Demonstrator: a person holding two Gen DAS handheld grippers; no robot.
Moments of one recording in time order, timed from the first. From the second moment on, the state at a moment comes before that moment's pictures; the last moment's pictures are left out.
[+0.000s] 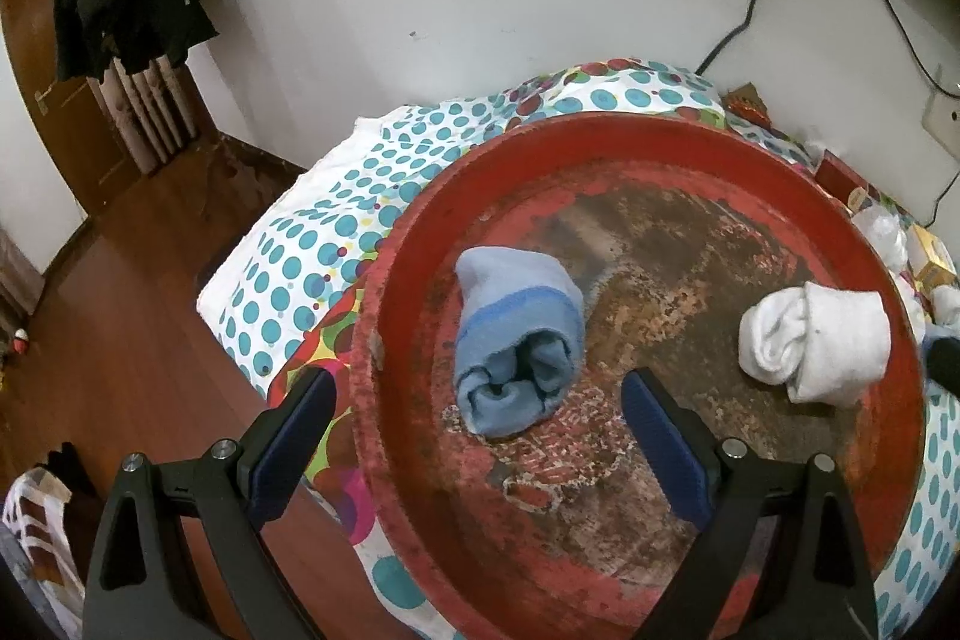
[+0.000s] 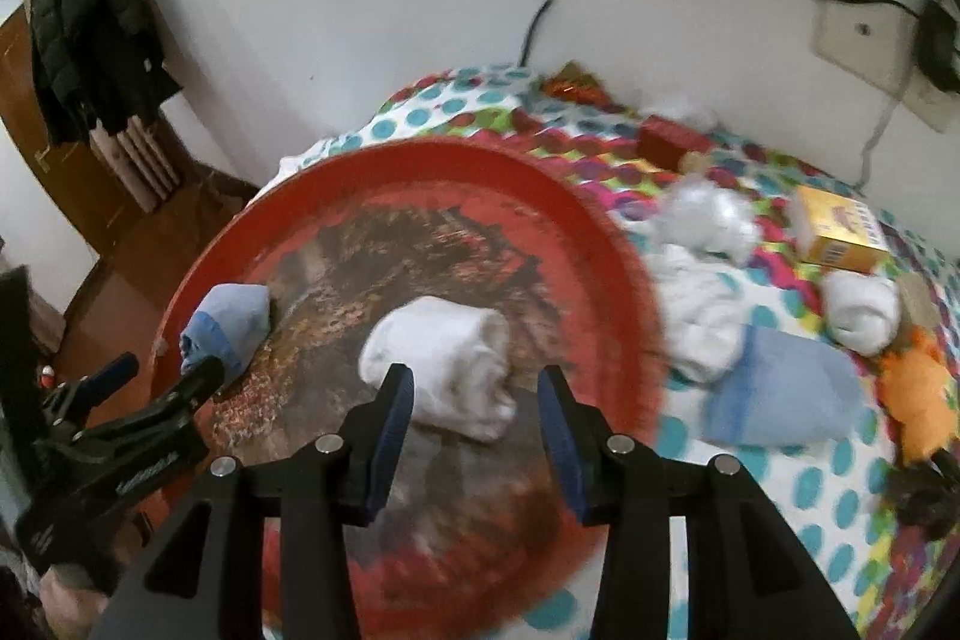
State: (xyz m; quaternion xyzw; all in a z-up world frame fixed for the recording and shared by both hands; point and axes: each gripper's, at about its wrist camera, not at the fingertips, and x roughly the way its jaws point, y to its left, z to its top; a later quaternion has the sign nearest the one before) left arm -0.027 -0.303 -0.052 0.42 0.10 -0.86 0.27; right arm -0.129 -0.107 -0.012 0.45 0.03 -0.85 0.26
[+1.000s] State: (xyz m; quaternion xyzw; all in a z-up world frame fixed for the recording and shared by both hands) left arm -0.039 -0.238 -0.046 0.41 0.01 -0.89 0.21; right arm -0.169 0.168 -0.049 0.46 0.18 -0.83 0.25
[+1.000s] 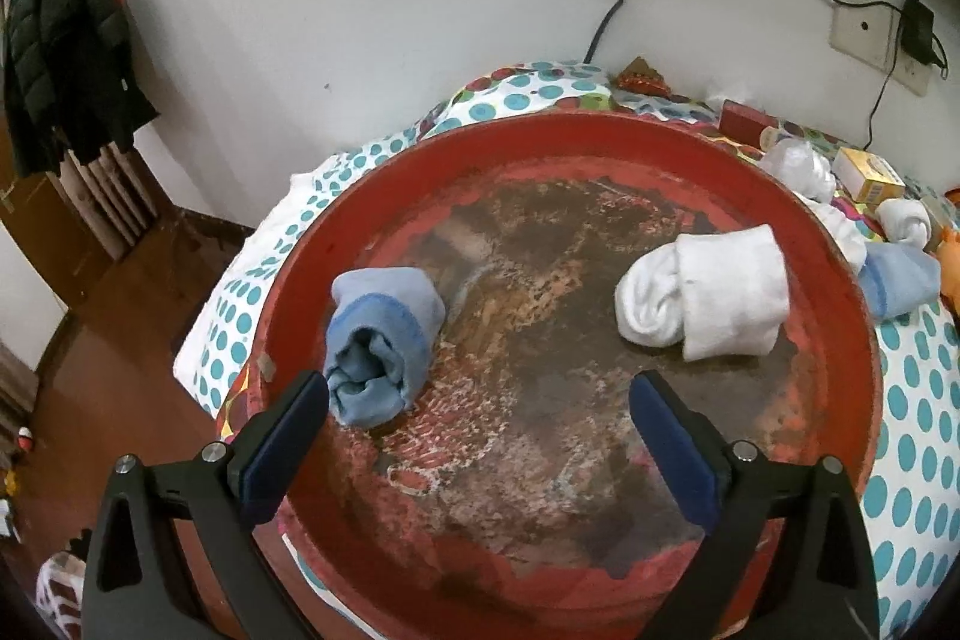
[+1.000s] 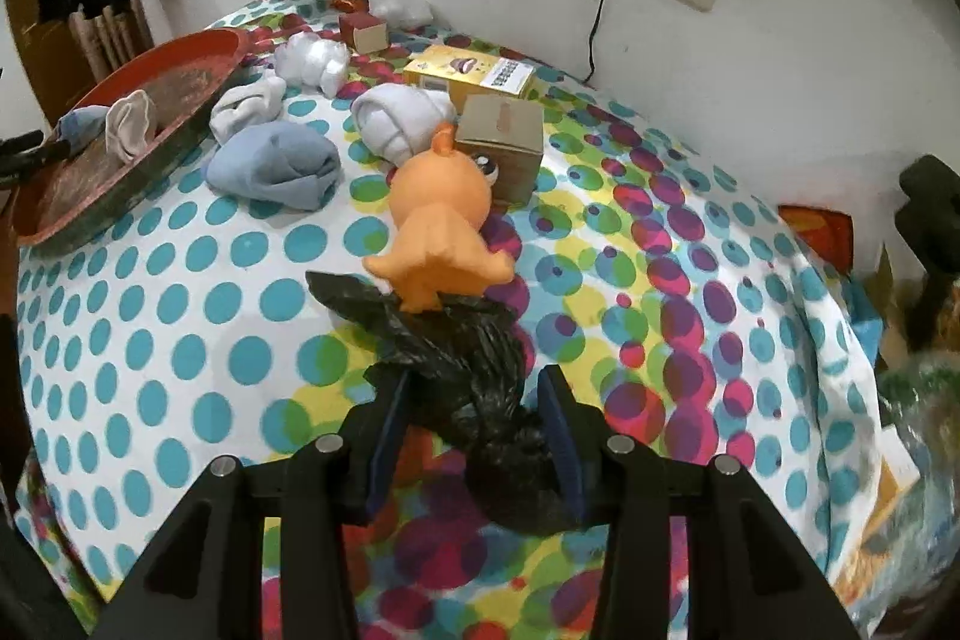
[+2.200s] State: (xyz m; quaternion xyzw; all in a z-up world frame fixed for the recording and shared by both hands) left arm -0.182 0.007 -0.064 0.43 -0.22 -0.87 -0.08; right arm -0.168 0.183 -0.070 0.42 0.13 -0.86 0.25
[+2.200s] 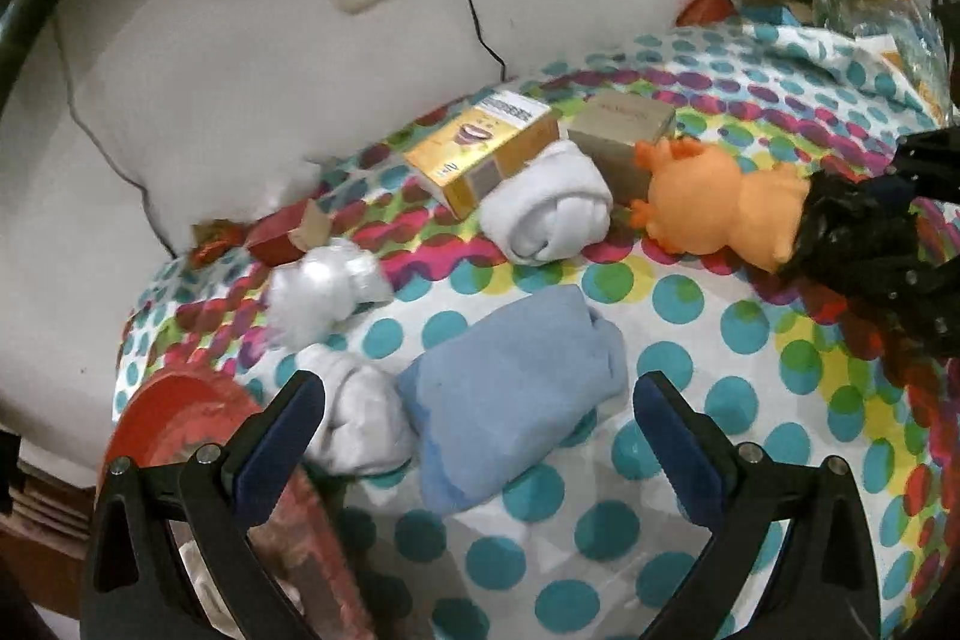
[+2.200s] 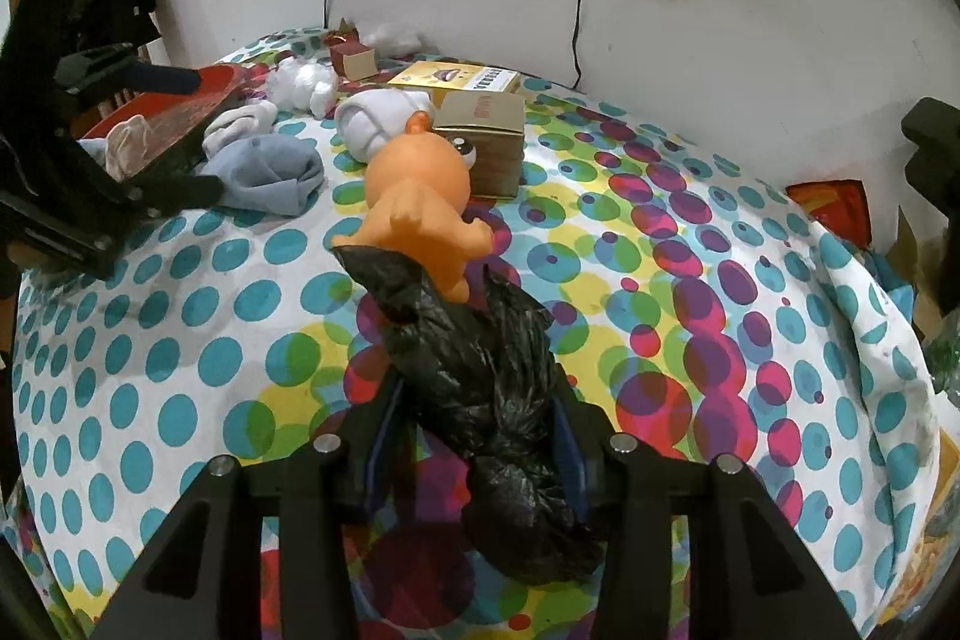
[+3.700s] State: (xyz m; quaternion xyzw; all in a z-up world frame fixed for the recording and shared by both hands) left arm -0.129 -0.075 0.018 0.45 -0.05 -0.89 -0.01; right arm -0.168 0.181 -0.070 0.42 0.14 -0.87 0.24
